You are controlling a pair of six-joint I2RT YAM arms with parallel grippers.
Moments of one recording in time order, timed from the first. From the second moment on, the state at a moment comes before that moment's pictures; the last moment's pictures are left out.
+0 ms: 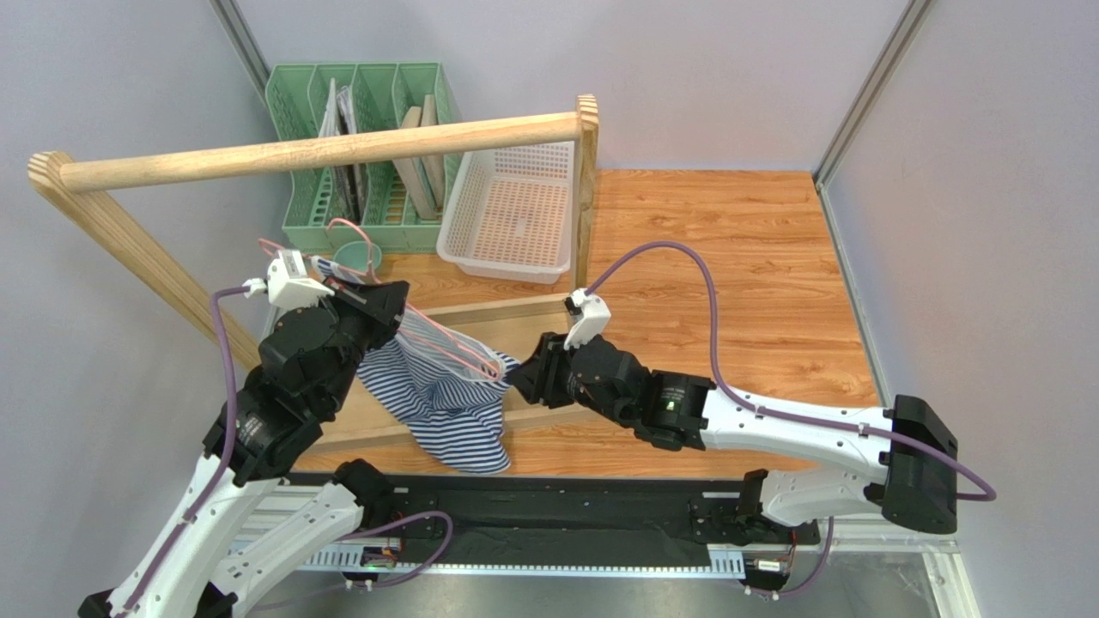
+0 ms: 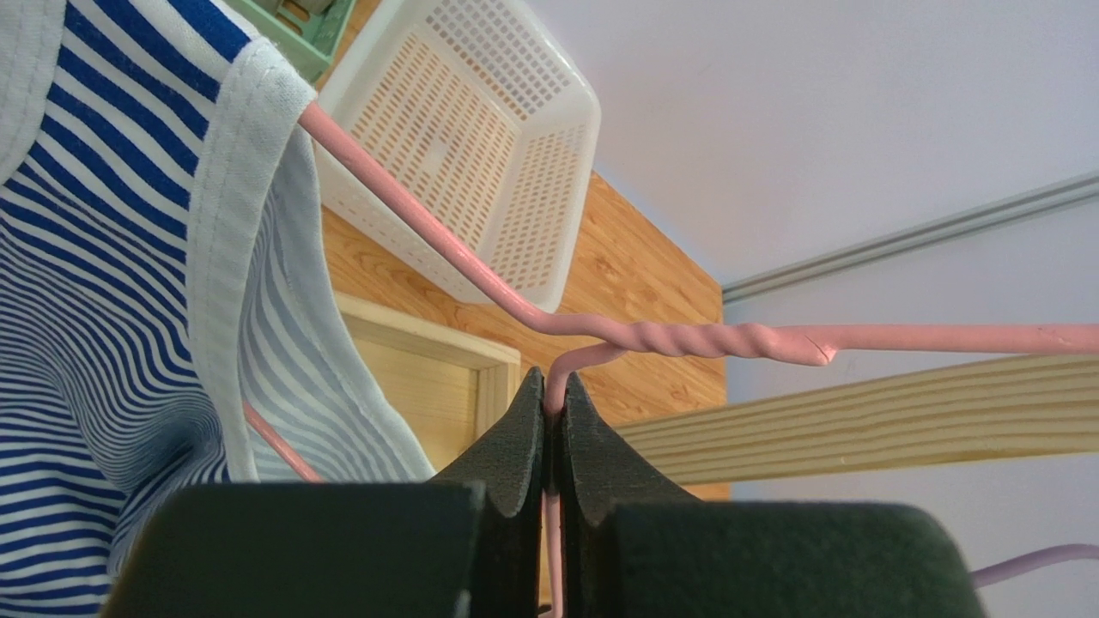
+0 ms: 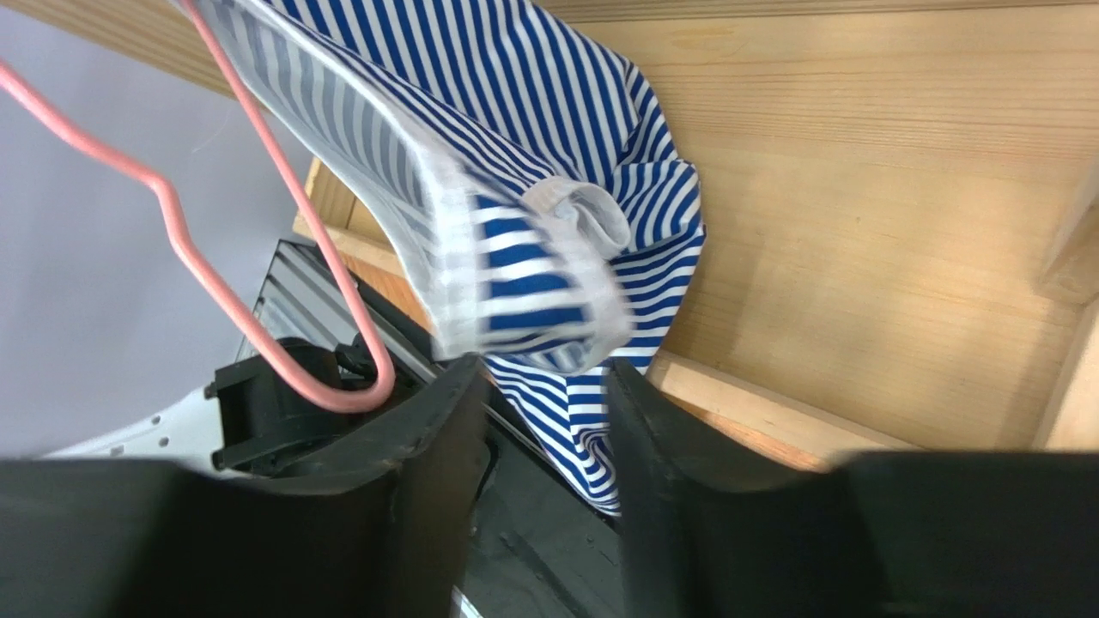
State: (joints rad) left arm -0.61 0.61 1.02 -0.61 -0.51 -0.97; right arm 1.22 1.24 0.88 -0.04 0.33 0.87
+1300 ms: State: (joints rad) left arm -0.61 0.63 1.07 -0.69 -0.19 -0.97; right arm 1.25 1.31 1.07 -0.14 -0.03 0.34
